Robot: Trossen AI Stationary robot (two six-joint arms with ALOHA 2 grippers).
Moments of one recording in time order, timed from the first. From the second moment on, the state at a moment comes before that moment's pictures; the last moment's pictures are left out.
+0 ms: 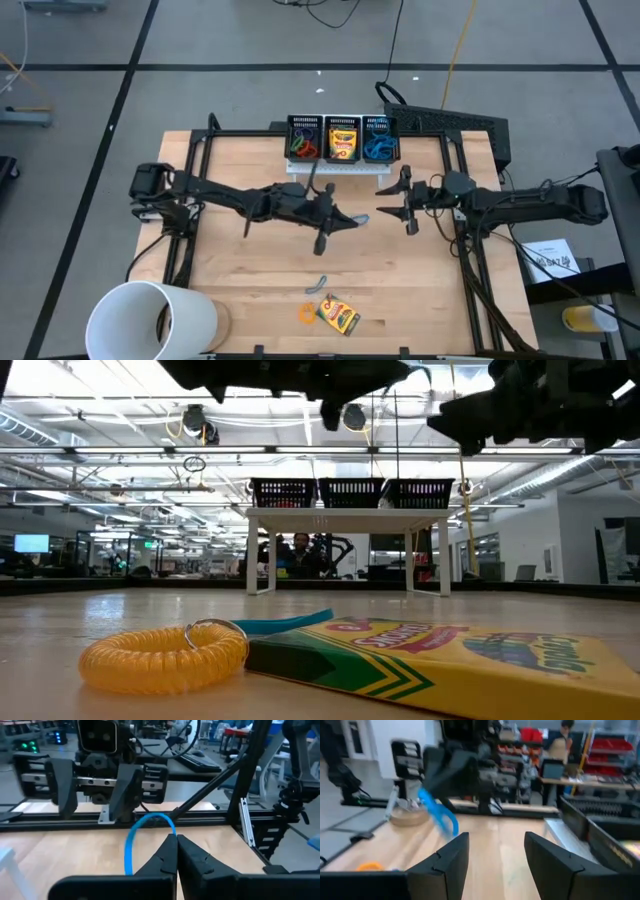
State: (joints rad) left arm -0.05 1.72 1.09 0.51 0.15 -0.04; right arm -0.16 0.81 0.27 0.59 -0.23 -0.05
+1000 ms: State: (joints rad) left arm -0.01 1.76 1.18 0.37 0.16 0.02; right arm -0.06 1.00 0.34 0.68 -0.24 -0.07
